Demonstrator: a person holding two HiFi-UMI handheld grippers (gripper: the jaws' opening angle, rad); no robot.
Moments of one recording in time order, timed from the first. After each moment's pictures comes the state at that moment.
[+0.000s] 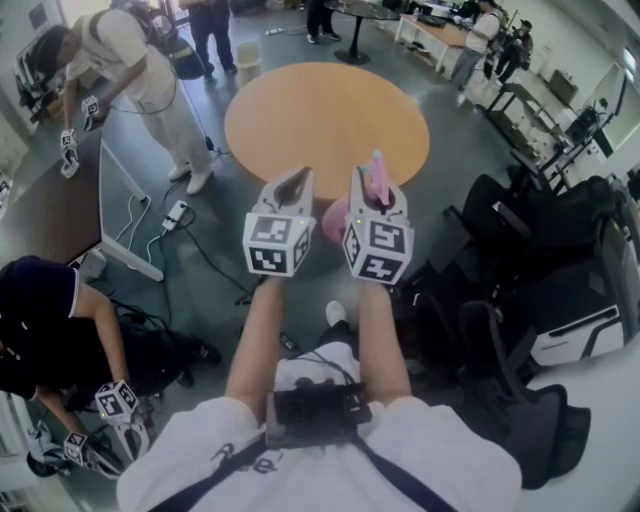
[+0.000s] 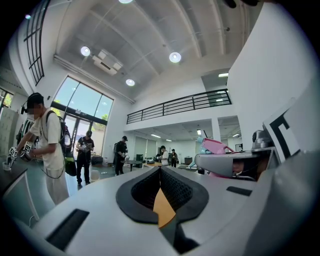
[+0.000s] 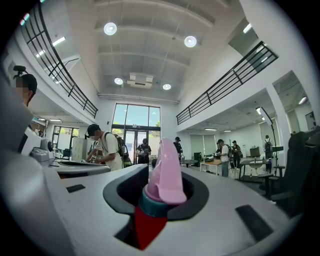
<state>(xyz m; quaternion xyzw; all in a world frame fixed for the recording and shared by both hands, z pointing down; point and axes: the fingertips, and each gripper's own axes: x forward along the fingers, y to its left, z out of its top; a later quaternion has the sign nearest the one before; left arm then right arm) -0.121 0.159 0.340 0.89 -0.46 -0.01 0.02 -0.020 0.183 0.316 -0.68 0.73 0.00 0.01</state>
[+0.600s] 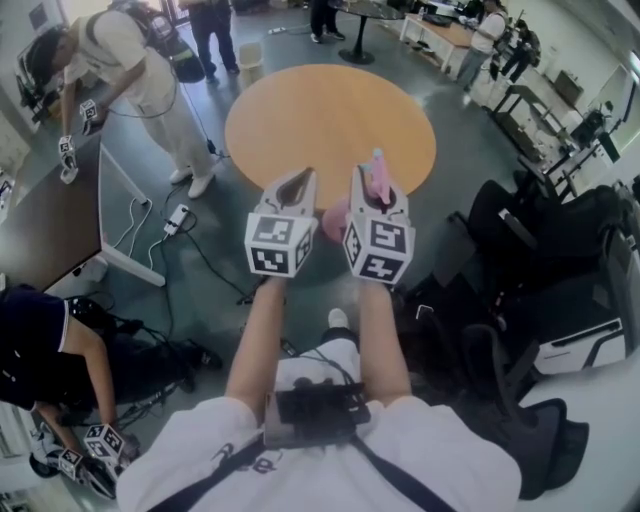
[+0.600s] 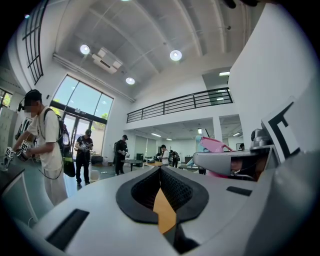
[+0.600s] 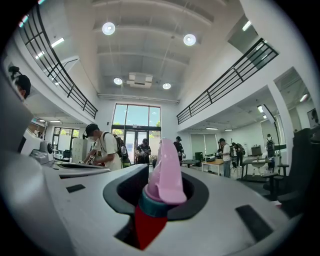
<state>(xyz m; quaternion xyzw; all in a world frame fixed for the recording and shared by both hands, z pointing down) -0.110 0.112 0.343 0.89 -0.46 0.00 0.02 -0.013 0.133 0.316 -0.67 0.74 0.00 0.01</state>
